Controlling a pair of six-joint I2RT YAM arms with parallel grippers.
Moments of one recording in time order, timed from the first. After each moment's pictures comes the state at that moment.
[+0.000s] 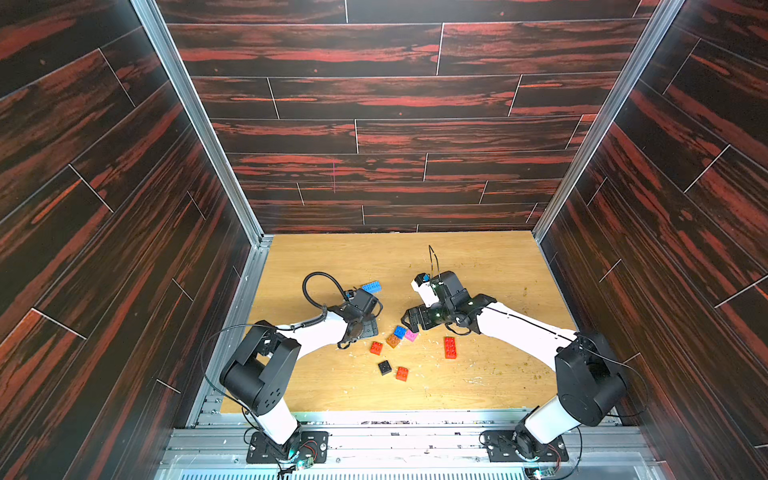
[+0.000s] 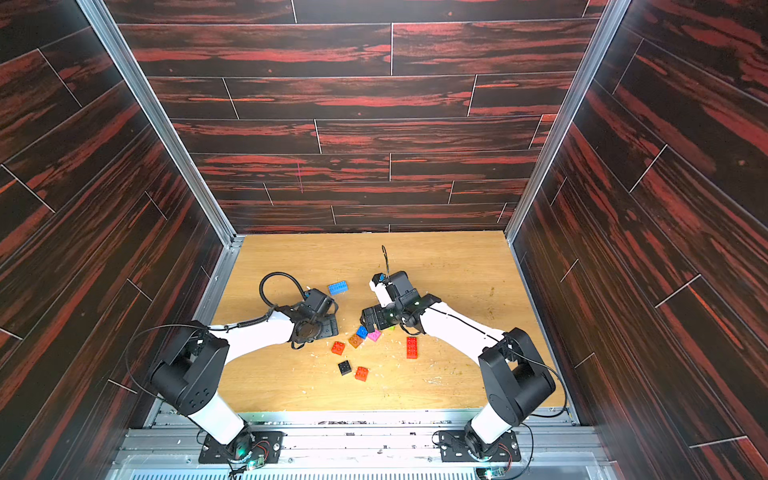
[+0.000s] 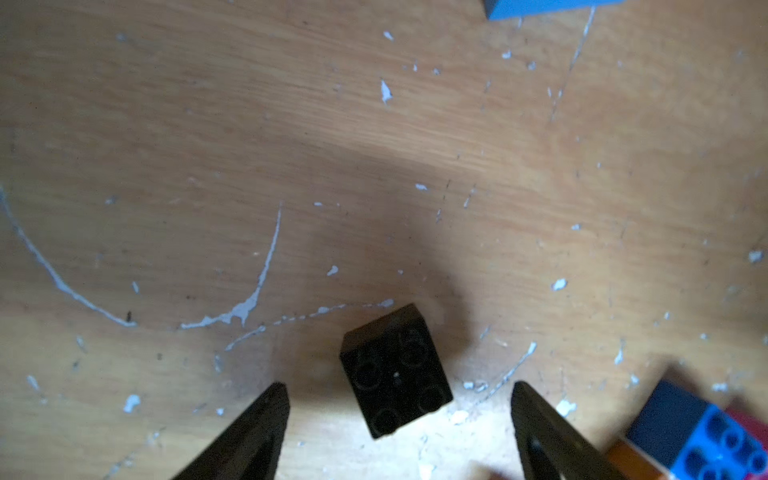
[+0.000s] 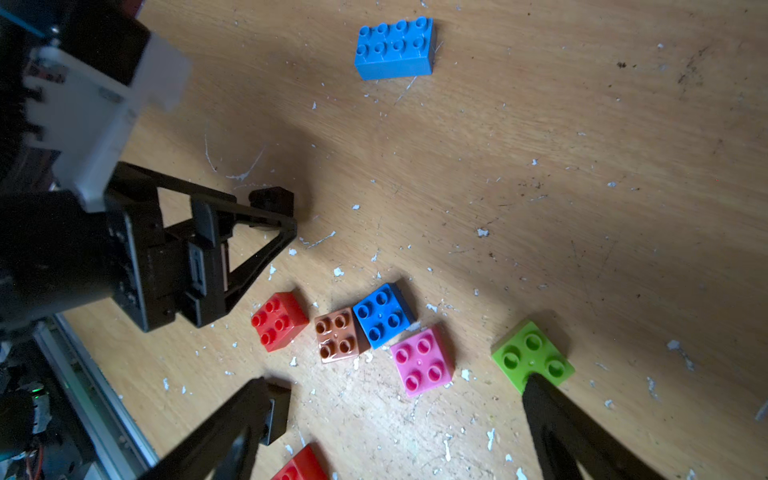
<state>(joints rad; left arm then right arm) -0.56 1.68 0.91 -0.38 -0.20 -0.78 0.66 1.60 1.07 -0.36 -0.22 0.23</state>
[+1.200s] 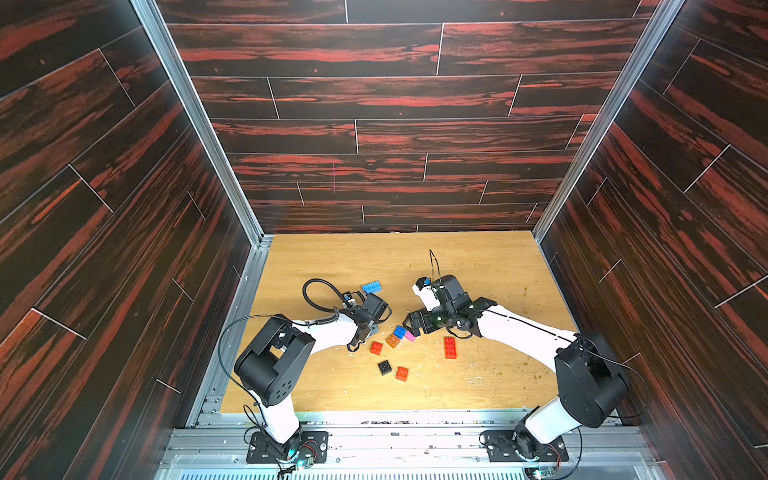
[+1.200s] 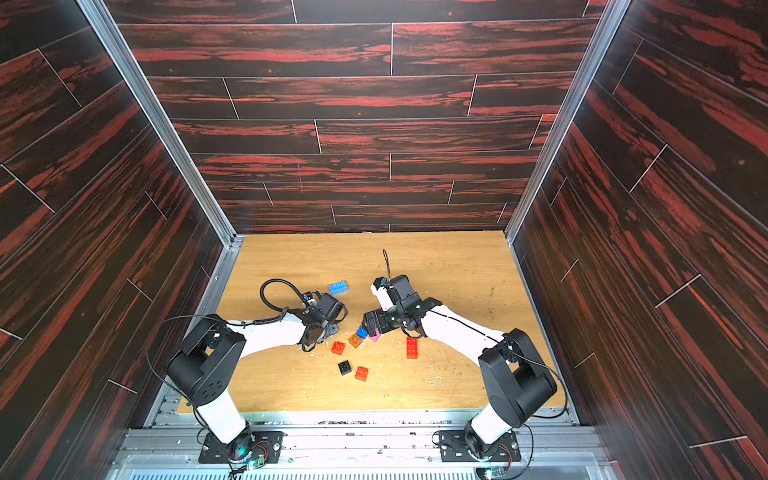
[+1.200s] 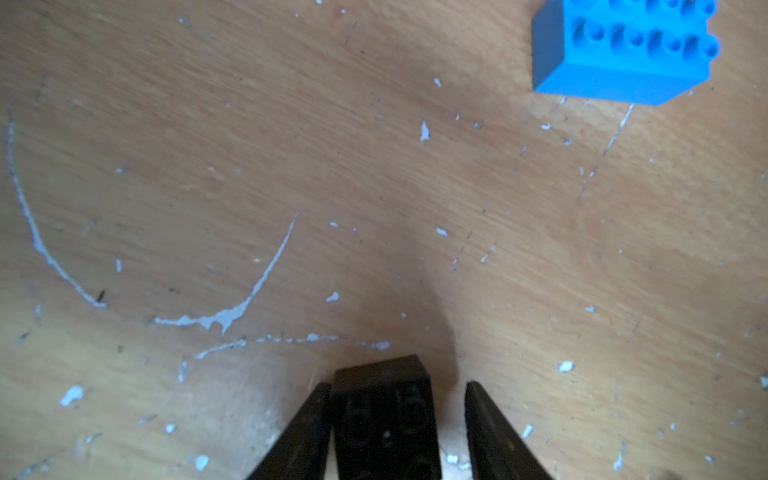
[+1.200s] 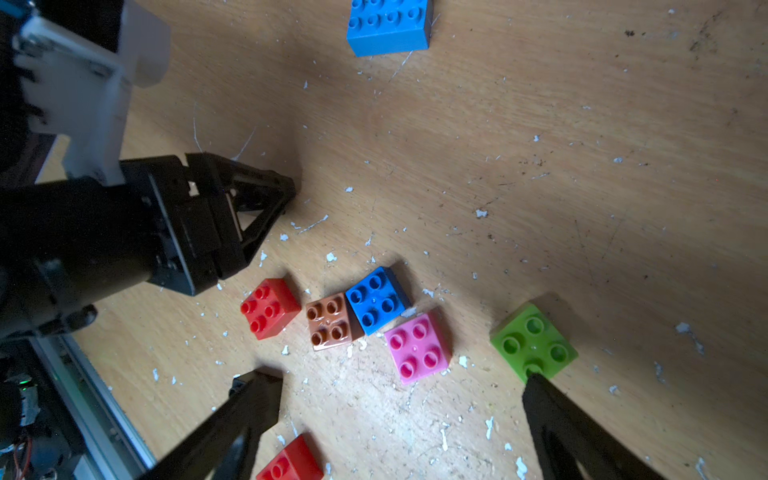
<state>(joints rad) -0.63 1.77 0.94 -0.34 -0.35 -1.00 0.66 1.59 1.02 -0.34 -0.23 0.22</state>
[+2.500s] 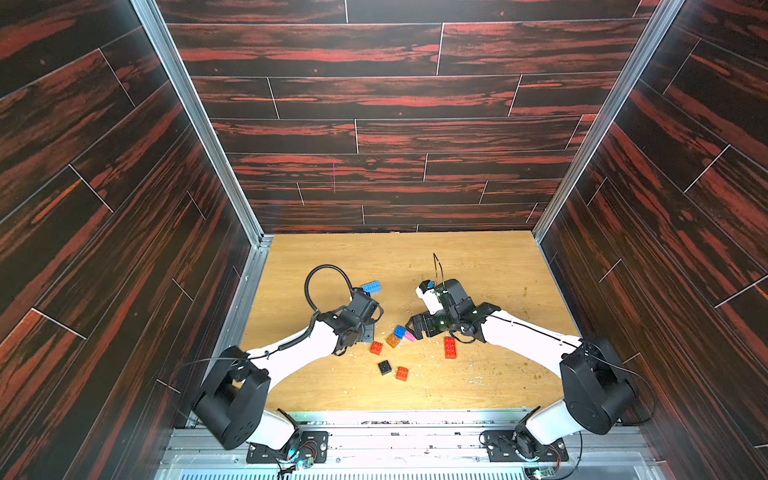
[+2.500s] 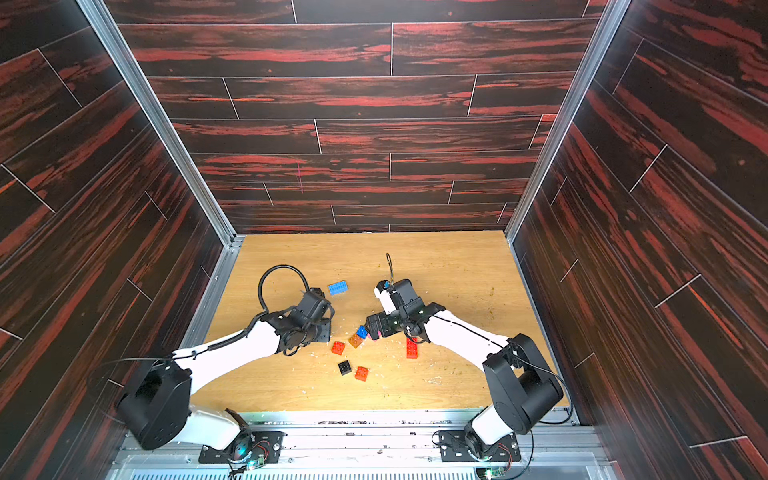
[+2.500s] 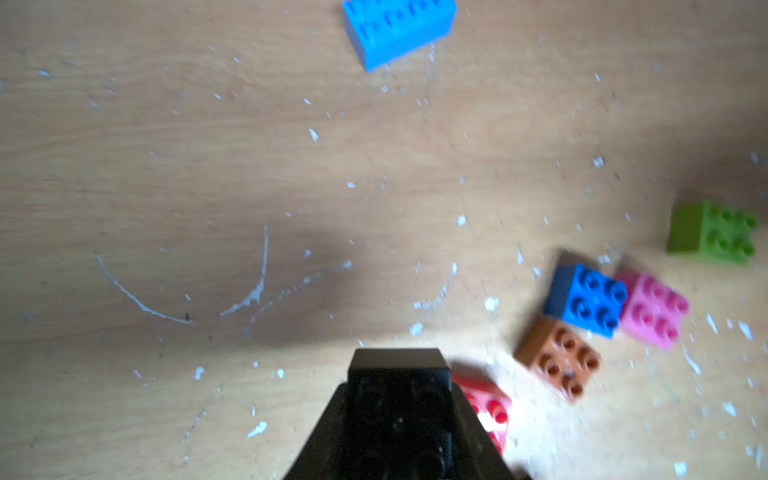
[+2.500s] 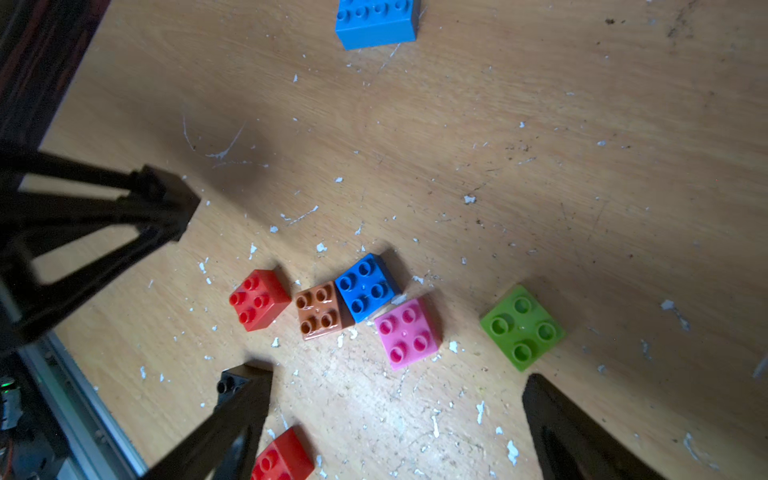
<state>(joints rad) -0.63 1.45 0.86 -0.46 -0.17 -0.50 0.66 1.55 0.96 -0.31 -0.20 0.23</state>
